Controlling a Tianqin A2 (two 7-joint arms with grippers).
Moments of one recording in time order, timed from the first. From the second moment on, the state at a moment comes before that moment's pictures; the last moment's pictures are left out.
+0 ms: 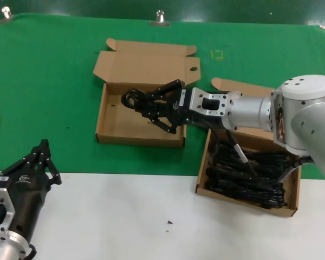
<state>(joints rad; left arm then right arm) 0.00 -0.30 1.60 -1.60 -1.80 0.00 0.00 1.33 0.02 -1.81 0.01 1.59 -0.89 -0.95</state>
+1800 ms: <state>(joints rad) 0.00 -0.30 1.60 -1.60 -1.80 0.00 0.00 1.30 0.00 -2.09 0.07 1.71 -0.77 -0.85</state>
